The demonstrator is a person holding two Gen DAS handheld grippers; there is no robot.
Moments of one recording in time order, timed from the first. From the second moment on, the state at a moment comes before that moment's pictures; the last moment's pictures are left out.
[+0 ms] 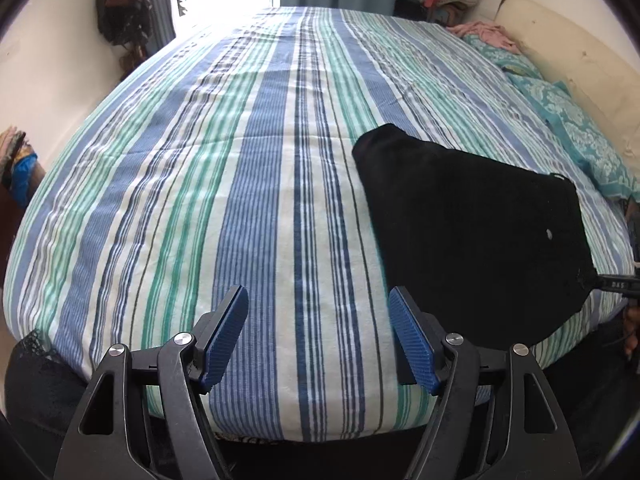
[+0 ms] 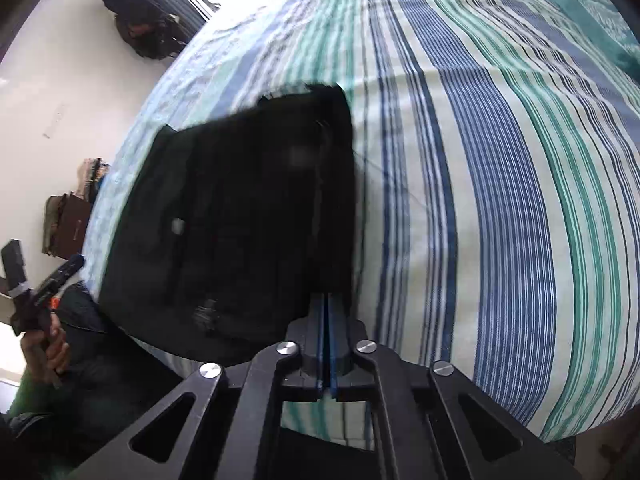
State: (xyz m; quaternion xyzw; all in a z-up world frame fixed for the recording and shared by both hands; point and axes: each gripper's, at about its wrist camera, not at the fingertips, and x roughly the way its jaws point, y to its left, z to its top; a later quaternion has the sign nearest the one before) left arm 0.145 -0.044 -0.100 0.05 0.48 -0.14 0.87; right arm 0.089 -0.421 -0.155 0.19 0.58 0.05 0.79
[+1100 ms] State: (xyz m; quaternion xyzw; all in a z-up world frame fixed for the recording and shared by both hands) left arm 0.169 -0.100 -0.090 0.11 0.42 -0.10 0.90; right arm 0.133 -0.461 -0.108 0.18 0.43 -0.02 0.88
